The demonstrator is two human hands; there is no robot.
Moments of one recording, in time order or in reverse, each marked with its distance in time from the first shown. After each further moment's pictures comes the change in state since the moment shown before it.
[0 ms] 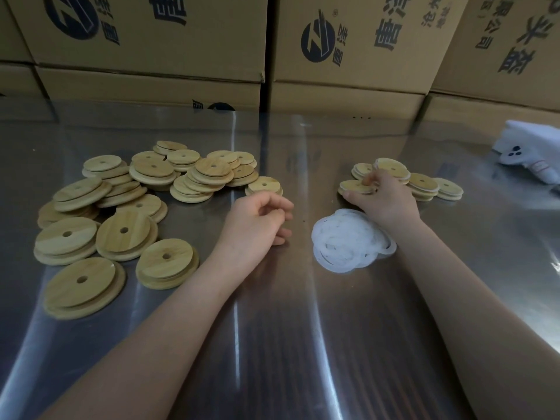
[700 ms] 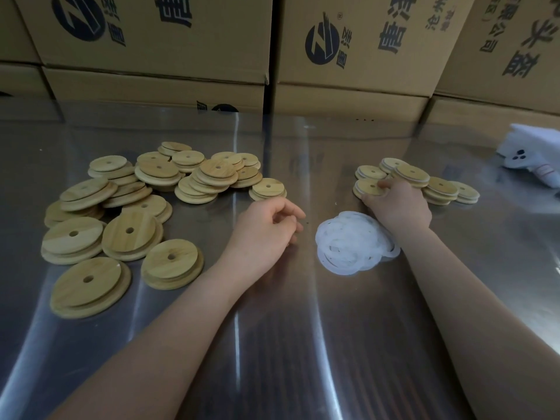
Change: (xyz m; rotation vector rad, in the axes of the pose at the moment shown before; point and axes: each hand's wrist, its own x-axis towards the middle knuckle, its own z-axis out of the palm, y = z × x) left_hand -0.002 -0.002 0.003 0.175 -0.044 0.078; right_hand 0.004 0.003 -0.001 -0.135 0.091 0.130
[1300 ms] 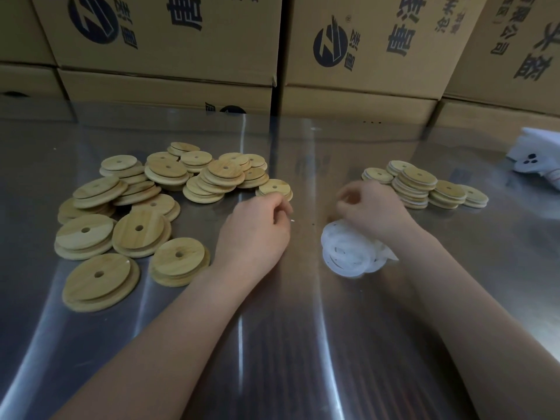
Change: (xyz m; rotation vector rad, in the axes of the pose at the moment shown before) left_hand -0.003 0.000 -0.011 0.426 0.183 0.149; right_hand -0.034 -0.037 -0.006 0.061 -0.225 -0.393
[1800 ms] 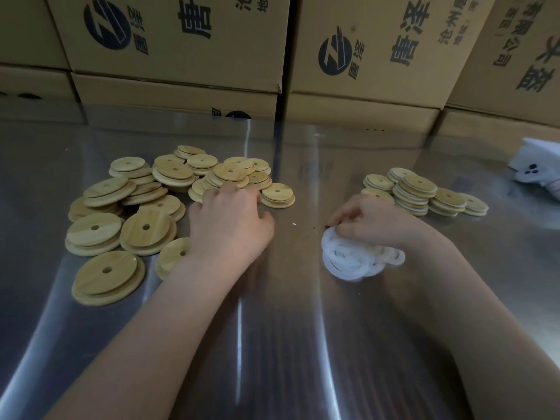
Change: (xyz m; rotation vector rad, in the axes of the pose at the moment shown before) left_hand 0.002 0.000 -0.029 0.456 0.045 -0.103; right_hand -0.008 -0.001 -0.018 0.015 -0.352 -0.118
